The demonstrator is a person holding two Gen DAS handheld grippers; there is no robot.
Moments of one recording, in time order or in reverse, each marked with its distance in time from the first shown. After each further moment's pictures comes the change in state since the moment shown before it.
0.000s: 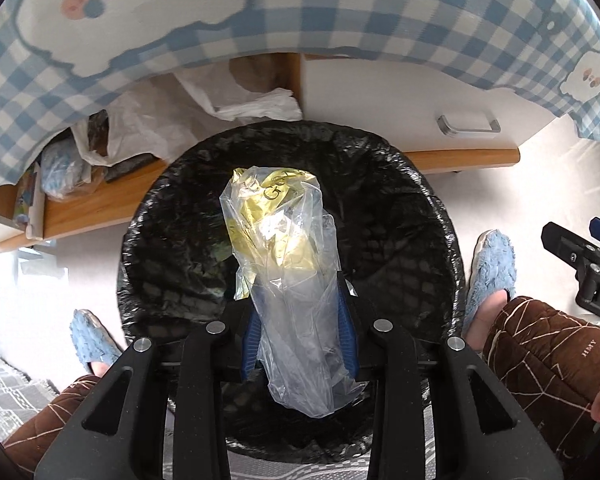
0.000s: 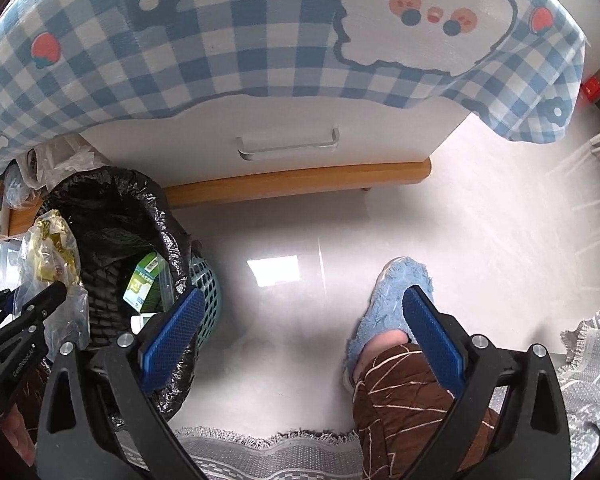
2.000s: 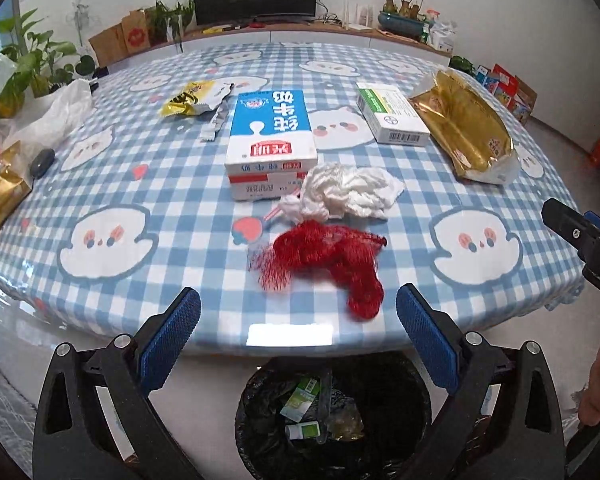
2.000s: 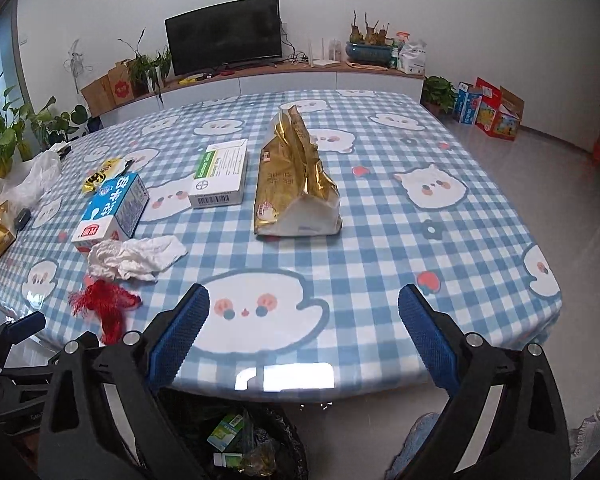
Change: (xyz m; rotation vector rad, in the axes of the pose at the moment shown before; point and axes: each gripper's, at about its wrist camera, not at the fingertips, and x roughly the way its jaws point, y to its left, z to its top) left arm -0.173 0.082 0.122 -0.124 -0.374 0.047; right arm -0.175 0.056 0.151 -0.019 -0.500 0.130
